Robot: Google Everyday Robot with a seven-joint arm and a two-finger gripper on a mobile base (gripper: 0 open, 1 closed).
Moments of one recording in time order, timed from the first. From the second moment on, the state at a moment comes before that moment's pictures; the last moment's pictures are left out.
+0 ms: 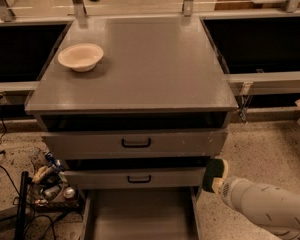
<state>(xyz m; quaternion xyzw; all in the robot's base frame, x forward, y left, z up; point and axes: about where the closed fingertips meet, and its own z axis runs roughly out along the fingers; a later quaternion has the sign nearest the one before) 0.447 -0.234 0.585 0.13 0.94 0.08 0.32</state>
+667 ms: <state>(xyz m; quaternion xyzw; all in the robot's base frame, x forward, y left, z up) 0.455 -0.253 0.611 0.13 0.92 0.07 0.35</state>
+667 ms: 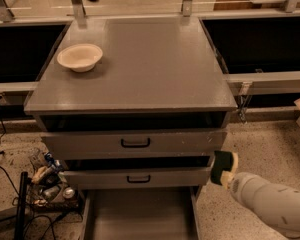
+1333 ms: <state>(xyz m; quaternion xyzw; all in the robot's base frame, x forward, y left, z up) 0.446 -0.282 0.713 0.12 0.87 0.05 0.47</state>
